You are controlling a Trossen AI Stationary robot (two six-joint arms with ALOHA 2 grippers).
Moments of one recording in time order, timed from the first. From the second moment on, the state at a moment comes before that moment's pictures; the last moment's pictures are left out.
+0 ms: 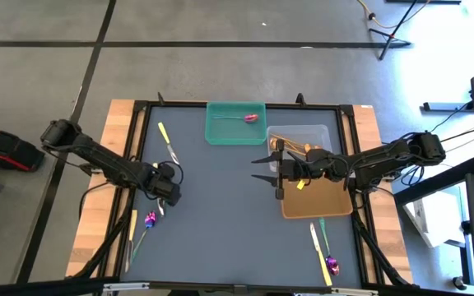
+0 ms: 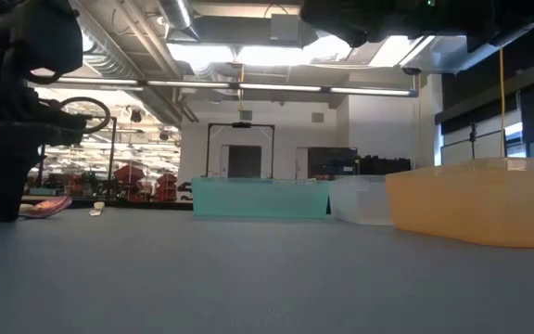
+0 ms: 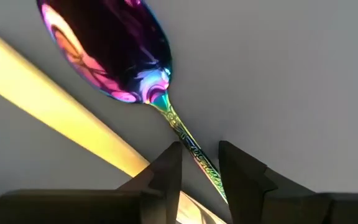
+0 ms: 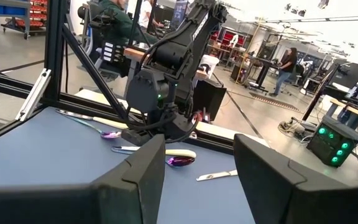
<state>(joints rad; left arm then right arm) -0.32 1.24 0.47 -0.75 -0.16 -1.32 0.10 1.32 0.63 0.71 0.07 -0.29</state>
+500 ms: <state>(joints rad) -0.33 1.24 0.49 -0.67 -0.26 -1.19 0.10 1.32 0.63 0.71 0.07 -0.29</state>
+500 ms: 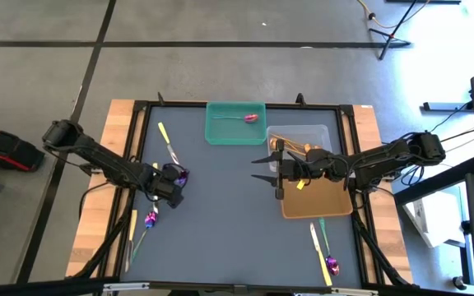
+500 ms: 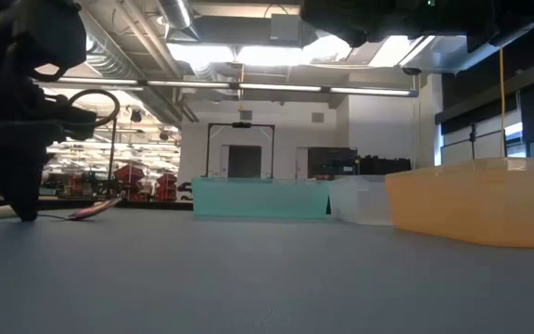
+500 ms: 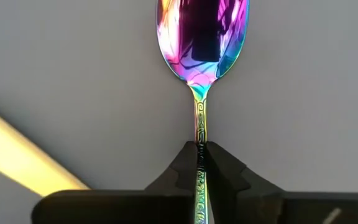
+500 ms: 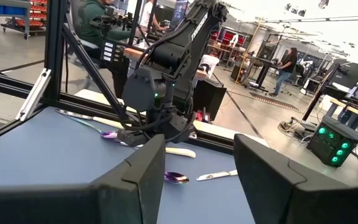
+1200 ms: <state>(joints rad) -0.31 1.24 0.76 -0.48 -0.41 -0.69 0.10 1.32 0.63 0.71 0.07 -0.29</state>
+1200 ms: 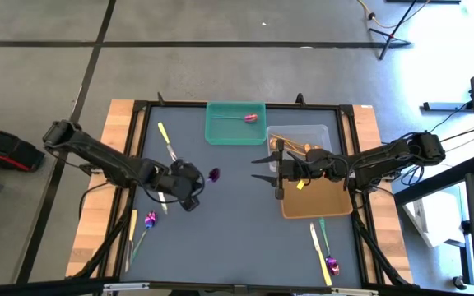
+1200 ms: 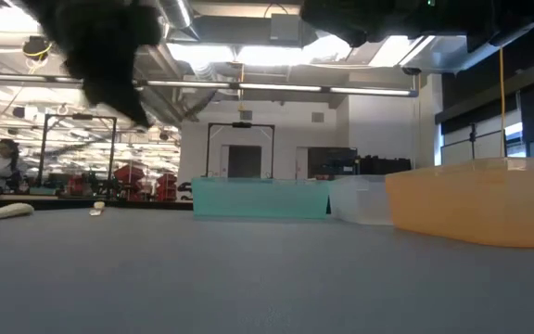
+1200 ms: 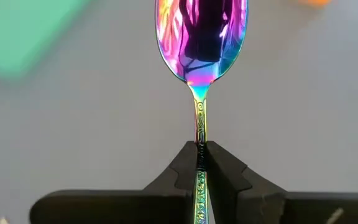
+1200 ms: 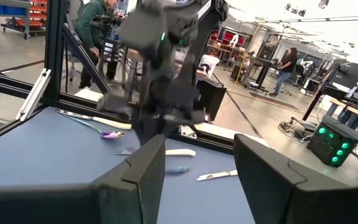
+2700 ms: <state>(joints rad) 0.43 1.72 0.89 0.36 -0.41 0.42 0.10 1.32 0.63 0.48 0.15 -0.29</state>
